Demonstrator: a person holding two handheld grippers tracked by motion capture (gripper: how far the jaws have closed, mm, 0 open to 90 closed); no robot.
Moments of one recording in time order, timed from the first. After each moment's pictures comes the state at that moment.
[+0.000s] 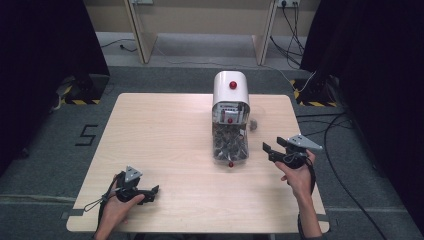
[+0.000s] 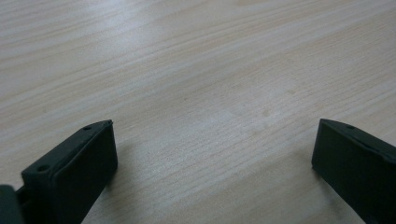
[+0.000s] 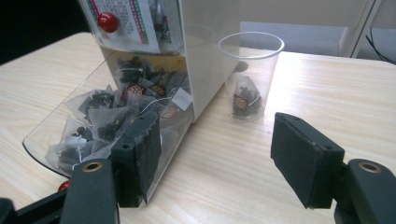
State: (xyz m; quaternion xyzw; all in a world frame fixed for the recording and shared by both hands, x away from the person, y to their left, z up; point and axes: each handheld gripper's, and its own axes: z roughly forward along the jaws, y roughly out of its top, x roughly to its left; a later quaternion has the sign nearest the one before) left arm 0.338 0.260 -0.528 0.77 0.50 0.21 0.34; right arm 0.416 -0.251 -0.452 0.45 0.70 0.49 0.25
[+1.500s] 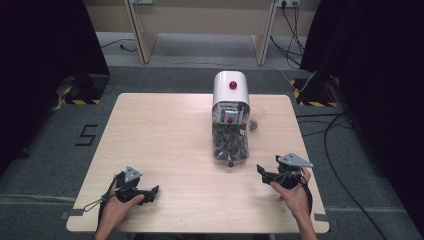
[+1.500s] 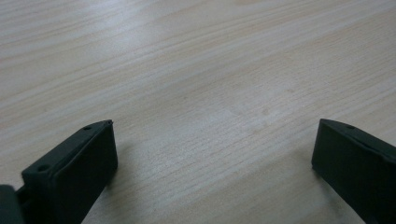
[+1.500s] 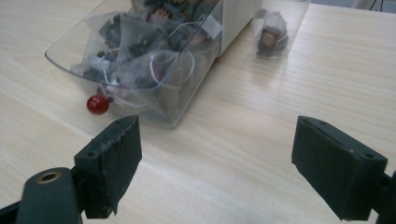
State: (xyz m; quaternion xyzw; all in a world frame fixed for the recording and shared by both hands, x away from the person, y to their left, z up) left arm 0.337 0.260 -0.528 0.77 0.50 0.21 0.34; right arm 0.373 -0.235 -0.481 0.45 0.74 0.43 0.24
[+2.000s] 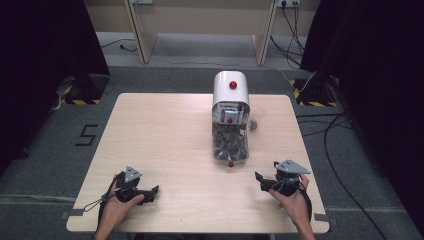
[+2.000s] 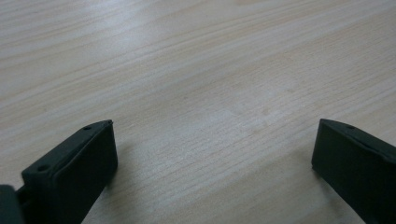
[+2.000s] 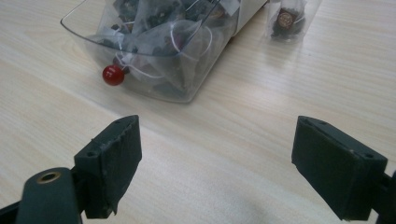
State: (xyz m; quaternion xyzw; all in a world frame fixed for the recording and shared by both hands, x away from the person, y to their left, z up) left arm 0.337 0.260 -0.528 0.77 0.50 0.21 0.34; right arm 0.359 -0.231 -0.491 0.44 0.76 0.42 0.24
